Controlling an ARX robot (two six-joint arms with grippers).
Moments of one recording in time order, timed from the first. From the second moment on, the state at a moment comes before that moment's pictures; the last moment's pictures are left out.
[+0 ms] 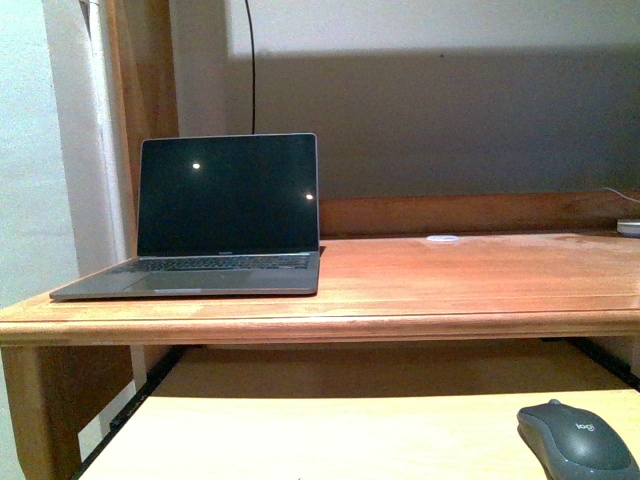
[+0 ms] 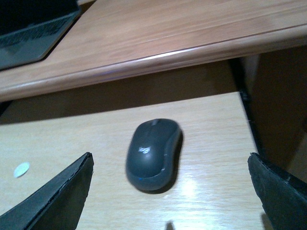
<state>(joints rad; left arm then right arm) -0.01 0.01 0.01 0.00 0.00 -0.01 0.25 0.94 0.48 0.24 -0.01 0.24</state>
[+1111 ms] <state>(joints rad) -0.01 0.00 0.01 0.00 0.00 -0.01 0.58 1.54 0.82 0.15 0.52 0.05</state>
